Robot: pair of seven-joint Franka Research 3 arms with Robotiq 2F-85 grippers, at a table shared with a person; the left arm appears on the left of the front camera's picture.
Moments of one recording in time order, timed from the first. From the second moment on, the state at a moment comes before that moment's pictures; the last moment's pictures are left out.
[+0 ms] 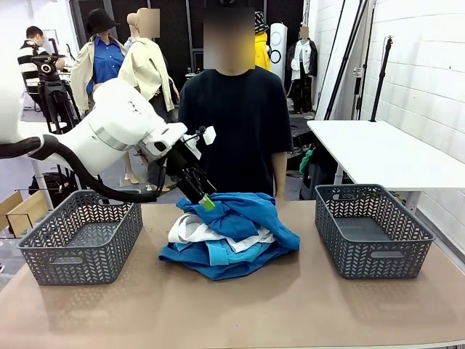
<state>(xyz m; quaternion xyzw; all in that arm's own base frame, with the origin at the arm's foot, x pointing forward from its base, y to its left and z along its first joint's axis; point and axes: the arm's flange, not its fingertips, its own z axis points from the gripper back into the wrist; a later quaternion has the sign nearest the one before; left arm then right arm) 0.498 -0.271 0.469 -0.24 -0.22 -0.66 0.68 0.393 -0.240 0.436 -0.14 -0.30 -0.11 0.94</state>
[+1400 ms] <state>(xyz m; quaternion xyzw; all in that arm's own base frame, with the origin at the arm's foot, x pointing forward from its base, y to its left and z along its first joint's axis) 0.516 -0.285 0.423 -0.15 -0.25 -0.68 0.67 0.393 -0.241 0.436 -0.14 -0.30 -0.11 0.94</state>
